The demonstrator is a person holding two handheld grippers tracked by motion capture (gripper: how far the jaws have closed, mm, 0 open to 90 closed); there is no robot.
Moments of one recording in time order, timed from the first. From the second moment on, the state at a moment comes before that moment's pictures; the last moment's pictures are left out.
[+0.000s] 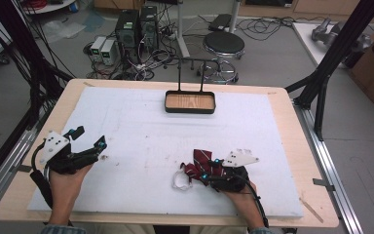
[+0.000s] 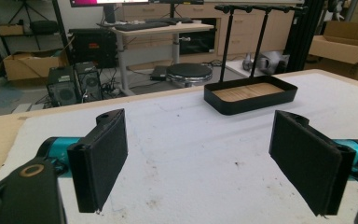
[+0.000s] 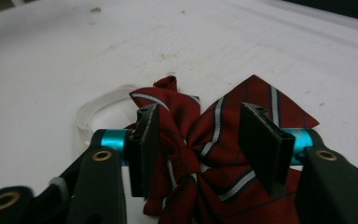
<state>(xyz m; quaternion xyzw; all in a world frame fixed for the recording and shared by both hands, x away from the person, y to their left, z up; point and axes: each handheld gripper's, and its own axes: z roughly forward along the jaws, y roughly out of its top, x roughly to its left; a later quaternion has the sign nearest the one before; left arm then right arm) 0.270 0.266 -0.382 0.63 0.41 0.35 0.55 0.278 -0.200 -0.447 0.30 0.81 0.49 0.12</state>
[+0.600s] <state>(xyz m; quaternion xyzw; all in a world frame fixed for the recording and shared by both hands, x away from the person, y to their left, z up) 0.270 0.264 -0.382 0.63 0.41 0.35 0.55 0.281 -0.190 -0.449 0.30 0.84 0.45 0.10</state>
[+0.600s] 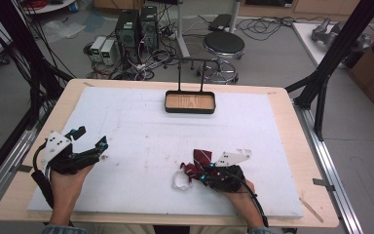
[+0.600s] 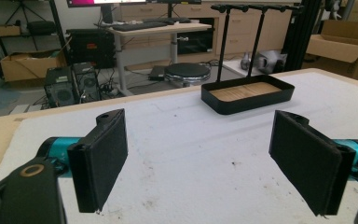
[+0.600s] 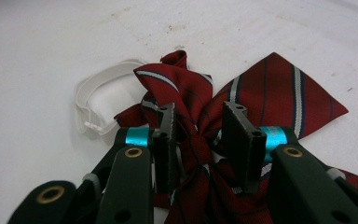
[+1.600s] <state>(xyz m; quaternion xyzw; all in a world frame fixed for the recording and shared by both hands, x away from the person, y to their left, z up) 0.268 0.263 -0.379 0.63 0.41 0.36 0.56 0.278 -0.206 -0.434 0.32 0.79 0.50 0.18</state>
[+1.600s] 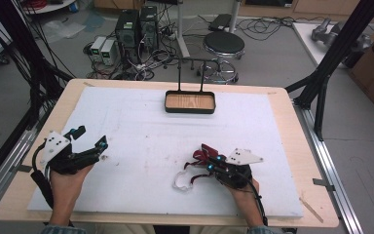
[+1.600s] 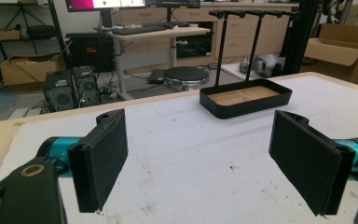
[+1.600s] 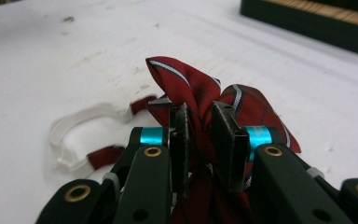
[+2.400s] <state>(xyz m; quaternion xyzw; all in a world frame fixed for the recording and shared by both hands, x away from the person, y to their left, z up) 0.270 0.258 -0.379 0.64 0.40 0.35 0.56 0.339 -0.221 -0.378 0.35 0.74 0.52 0.25</state>
